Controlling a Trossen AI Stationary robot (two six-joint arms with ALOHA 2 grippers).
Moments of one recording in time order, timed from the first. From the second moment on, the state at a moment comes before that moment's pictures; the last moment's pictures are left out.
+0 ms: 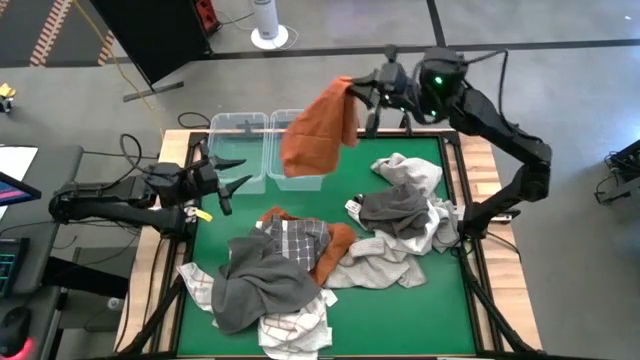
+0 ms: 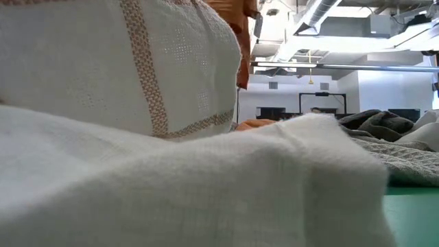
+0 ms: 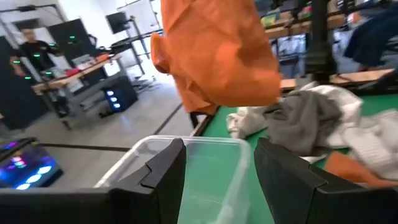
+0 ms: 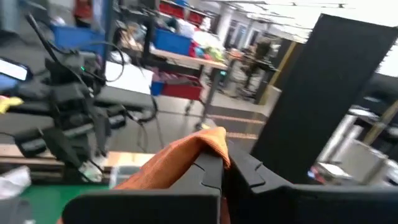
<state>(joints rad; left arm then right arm) 0.02 0.56 0.68 -0.17 -0.48 0.25 -0.40 1.51 1.90 -0.40 -0.12 -0.30</state>
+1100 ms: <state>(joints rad) 0.06 0.41 0.68 -0.29 -0.48 0.15 -0.58 1.99 2.27 -0.68 -0.21 -0.18</state>
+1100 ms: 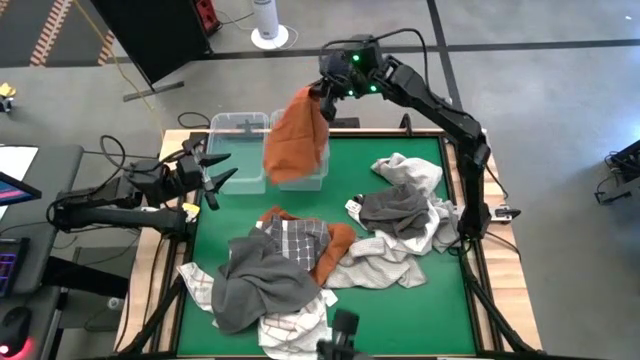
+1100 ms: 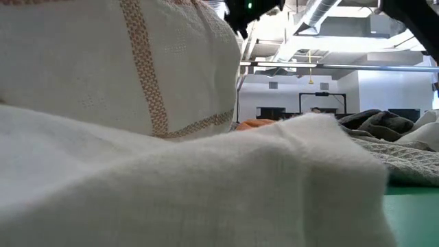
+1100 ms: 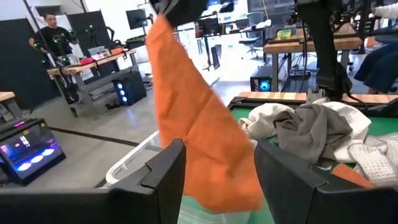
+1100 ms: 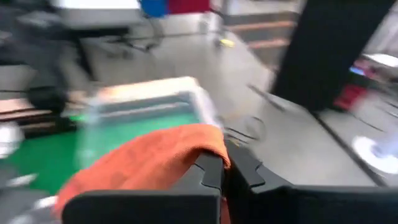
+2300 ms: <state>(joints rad) 0.06 0.41 0.68 -0.25 -0.48 0.18 -0.45 2.23 2.27 -0.78 -0.24 -0.35</state>
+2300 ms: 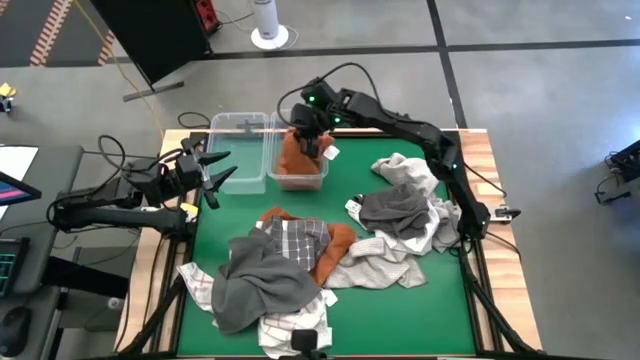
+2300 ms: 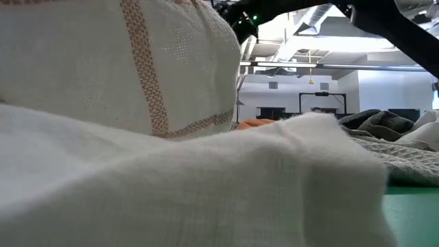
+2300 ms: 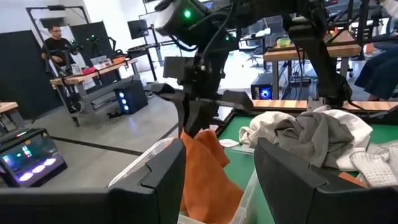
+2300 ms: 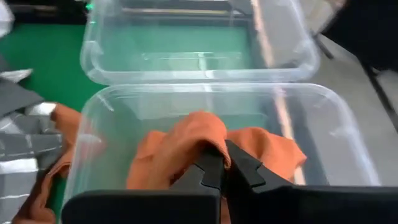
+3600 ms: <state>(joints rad) 0.06 0.41 0.68 -0.31 -0.48 0.15 -0.45 2.33 2.27 -0.85 -0.27 -0.34</state>
